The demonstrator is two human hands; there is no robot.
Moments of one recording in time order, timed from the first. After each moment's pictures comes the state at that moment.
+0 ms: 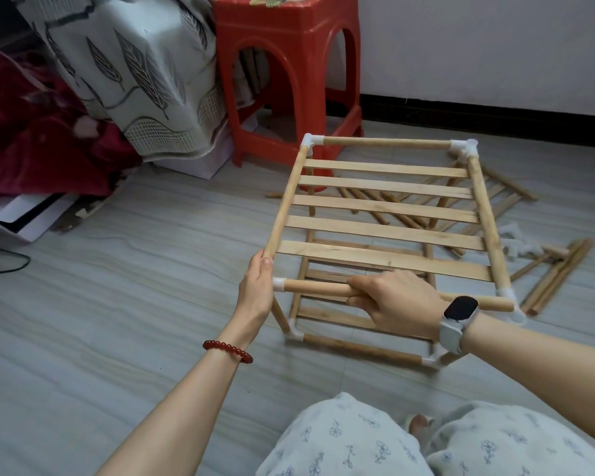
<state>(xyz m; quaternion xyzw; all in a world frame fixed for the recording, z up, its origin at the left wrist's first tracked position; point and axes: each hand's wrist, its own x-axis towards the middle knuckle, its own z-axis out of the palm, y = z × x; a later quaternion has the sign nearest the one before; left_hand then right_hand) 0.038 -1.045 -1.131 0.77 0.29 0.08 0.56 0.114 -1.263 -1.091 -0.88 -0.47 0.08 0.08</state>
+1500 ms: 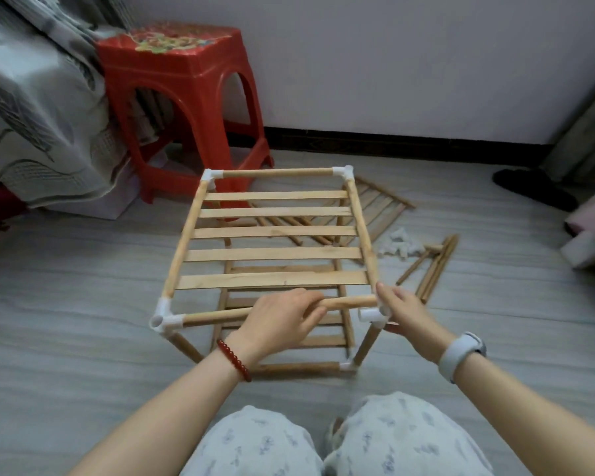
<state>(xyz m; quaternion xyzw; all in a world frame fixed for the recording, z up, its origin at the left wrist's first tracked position) 0.072 -1.178 -1.089 0.96 -0.18 0.03 0.19 0.123 -1.401 -1.109 -0.78 0.13 0.23 0.56</state>
